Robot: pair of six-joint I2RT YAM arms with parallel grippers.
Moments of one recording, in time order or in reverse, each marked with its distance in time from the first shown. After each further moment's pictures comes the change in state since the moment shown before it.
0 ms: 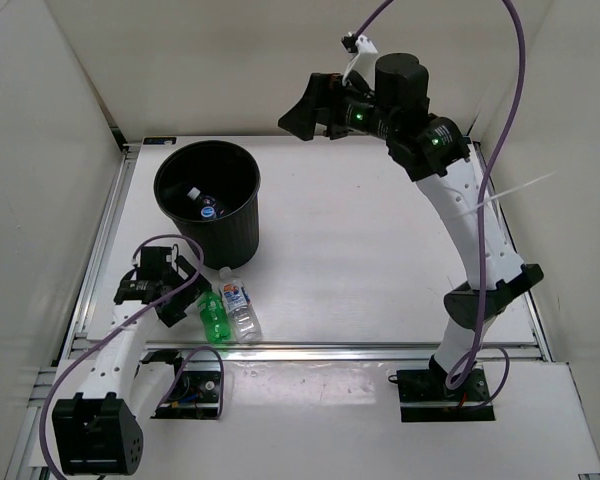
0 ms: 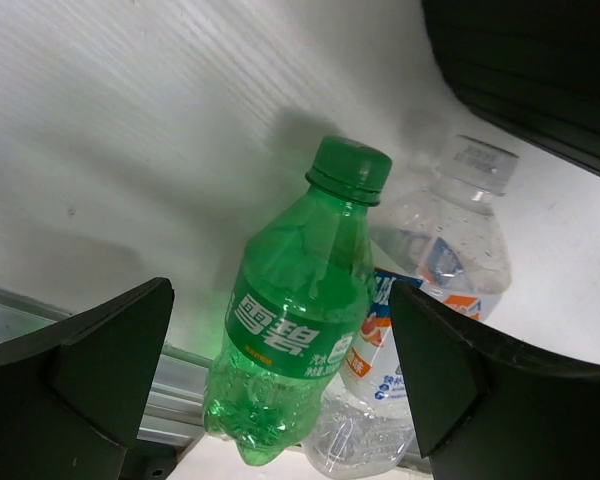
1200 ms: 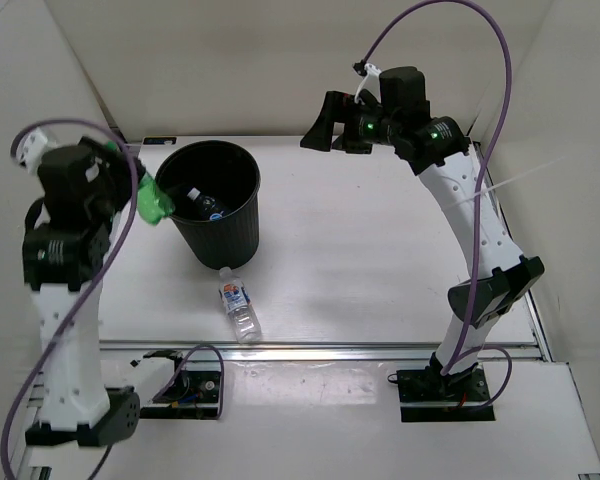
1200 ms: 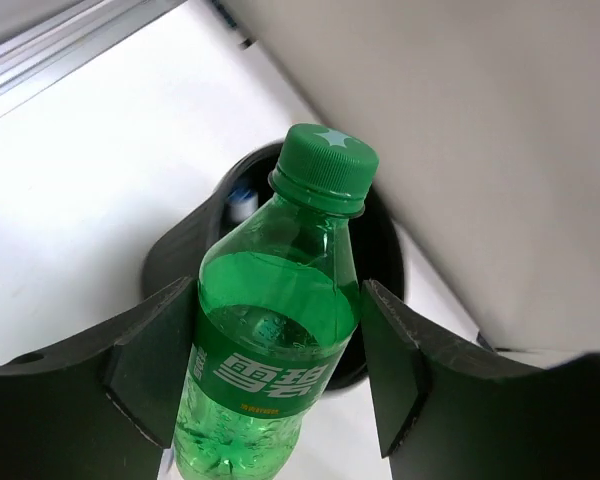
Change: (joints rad) left arm -0.027 0.150 1.154 -0.327 -0.341 -0.067; right arm -0.115 -0.009 -0.155 -0.116 -0.069 0.035
